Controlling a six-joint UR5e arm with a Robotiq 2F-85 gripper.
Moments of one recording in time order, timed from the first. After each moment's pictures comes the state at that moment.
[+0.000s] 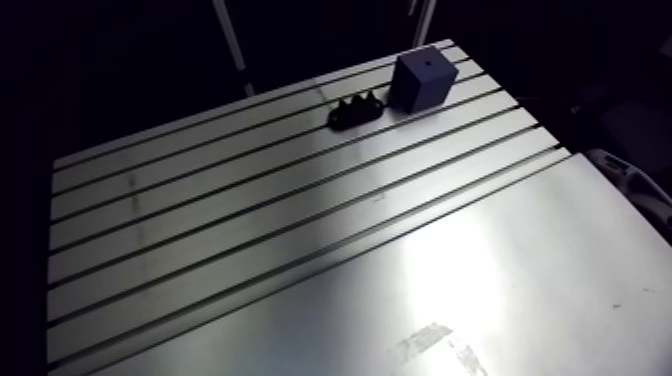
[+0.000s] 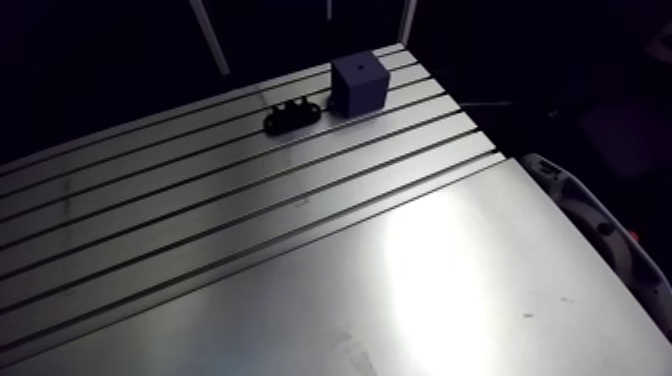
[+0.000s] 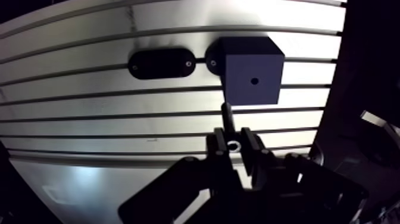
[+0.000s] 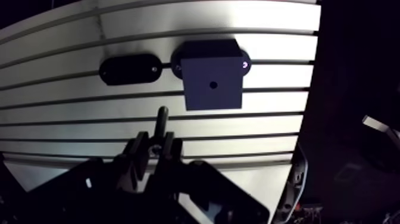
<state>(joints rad) -0.45 -0.96 1.09 -1.43 -1.65 -1.95</state>
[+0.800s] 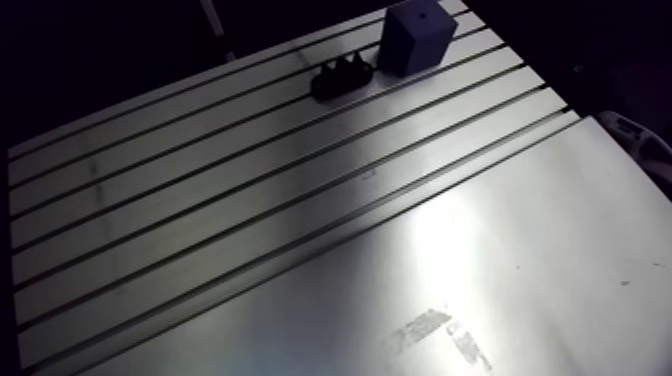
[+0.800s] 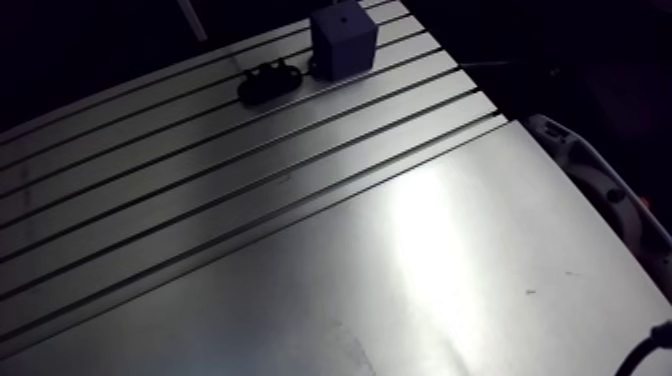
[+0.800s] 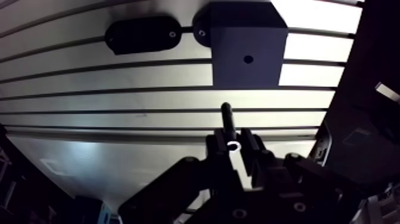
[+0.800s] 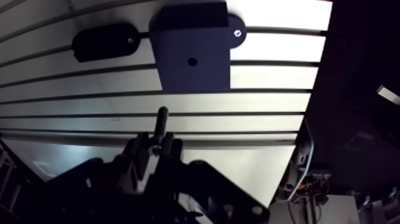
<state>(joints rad) -0.49 -0.86 1.01 -1.26 -1.69 -1.97</state>
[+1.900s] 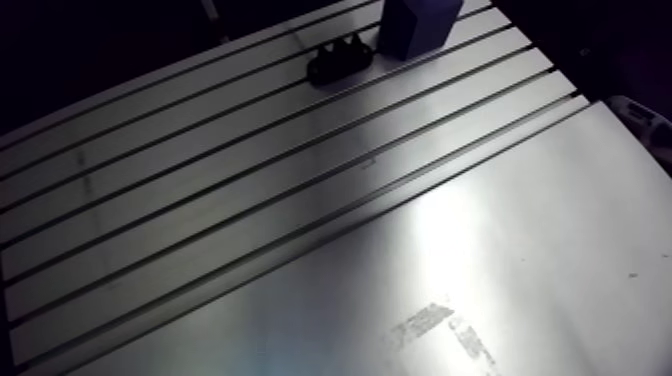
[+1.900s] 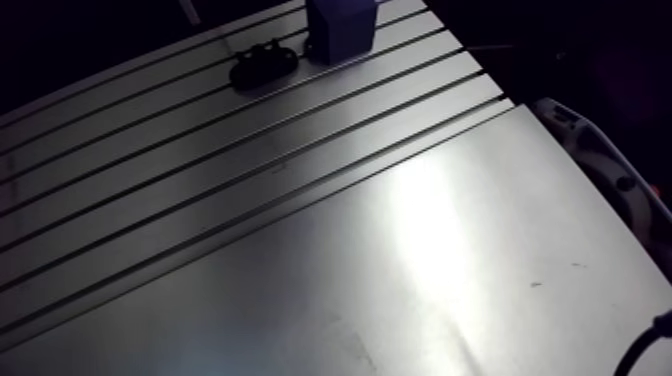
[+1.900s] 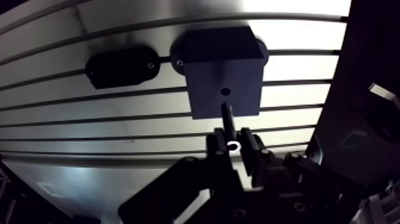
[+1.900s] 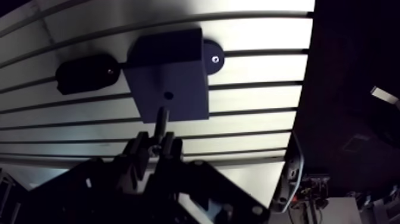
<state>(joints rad) -0.50 -0.81 0.99 -1.34 -1.70 -1.93</state>
